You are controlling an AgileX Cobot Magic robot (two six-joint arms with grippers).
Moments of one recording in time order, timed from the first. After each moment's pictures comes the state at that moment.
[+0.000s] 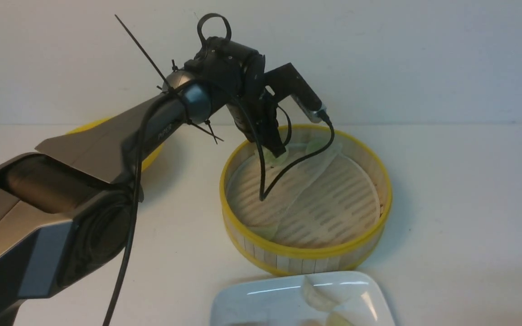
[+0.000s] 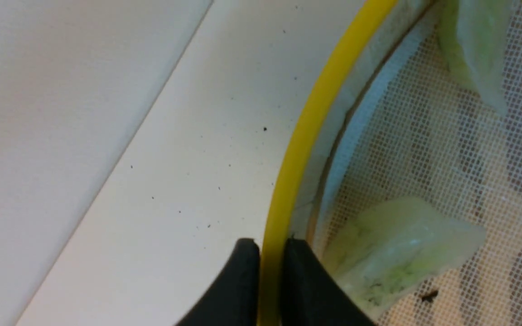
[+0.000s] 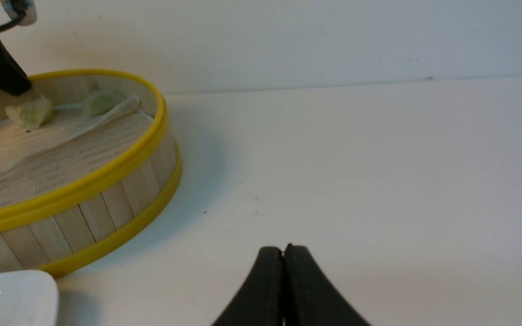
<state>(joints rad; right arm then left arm) 0.07 -0.02 0.02 -0.08 0.40 0.21 -0.46 2.42 -2.21 0.08 0.86 0.46</state>
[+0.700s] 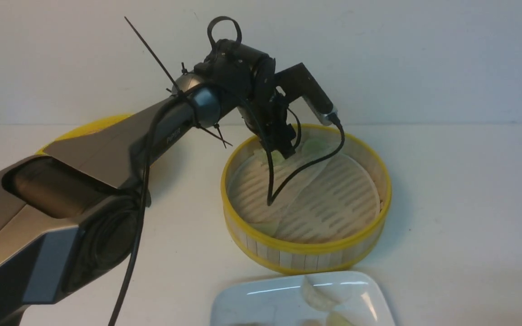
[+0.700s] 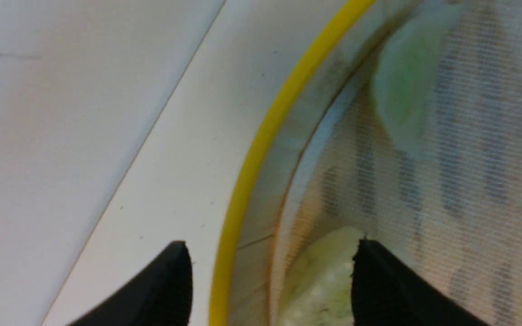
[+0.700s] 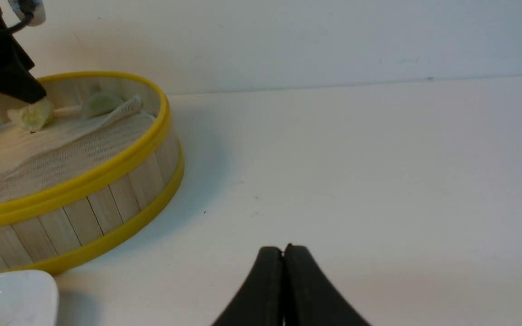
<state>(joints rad) 0.07 -0.02 0.02 -0.08 0.40 0.21 -0.51 2.42 -2.21 0.08 0.84 0.52</state>
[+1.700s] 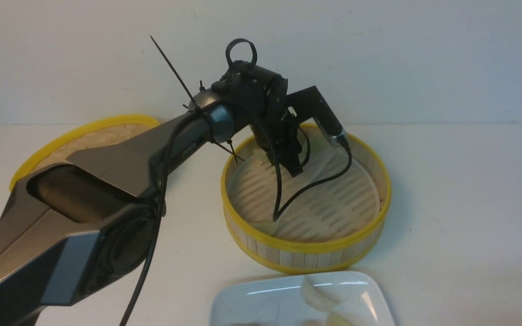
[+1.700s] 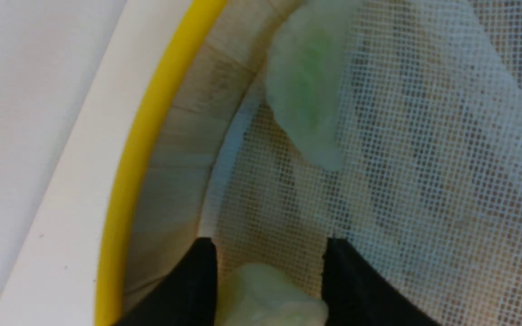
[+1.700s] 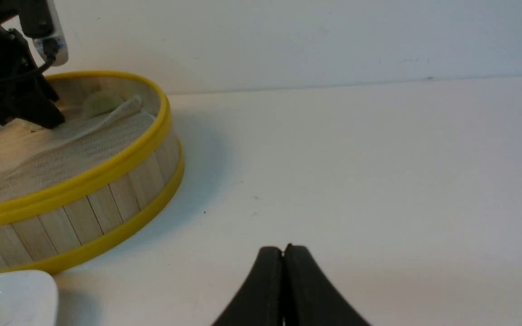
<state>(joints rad) 0.07 -0.02 0.02 -0.08 0.40 0.21 -0.52 2.47 -2.21 0.06 0.83 0.54</state>
